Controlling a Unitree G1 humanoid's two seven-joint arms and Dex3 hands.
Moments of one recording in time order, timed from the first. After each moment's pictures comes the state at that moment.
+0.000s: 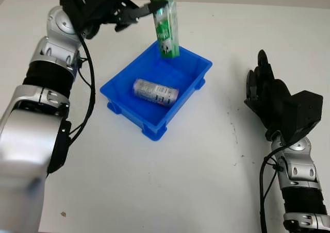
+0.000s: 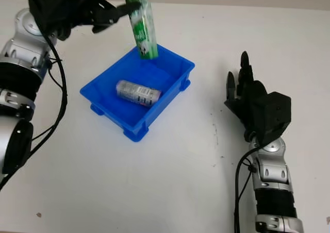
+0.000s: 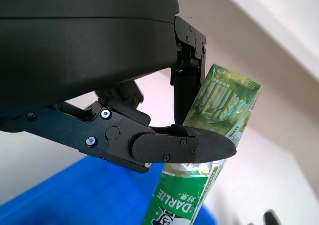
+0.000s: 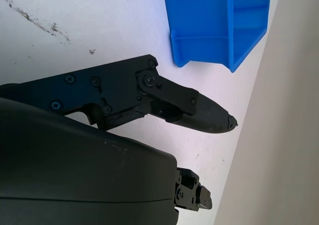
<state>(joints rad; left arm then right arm) -1.27 0.44 -0.18 0.91 0.22 -0.19 -0.54 -0.36 -0.33 -0.20 0.24 0.07 0.04 0.14</state>
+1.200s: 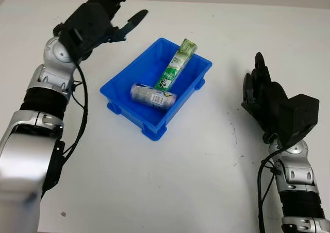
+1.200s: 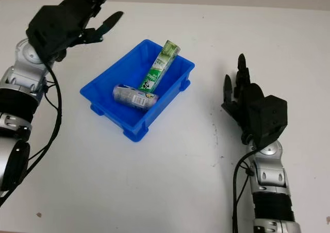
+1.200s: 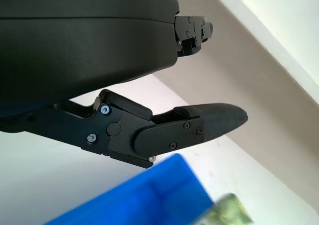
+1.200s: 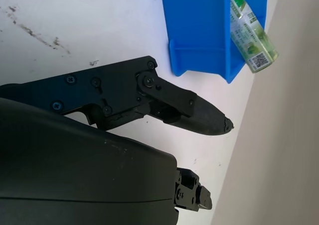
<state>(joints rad) -1.08 0.50 -0.01 0.98 0.13 -0.31 -0.32 -0.33 -0.31 -0.18 0.19 0.07 0.04 0.14</state>
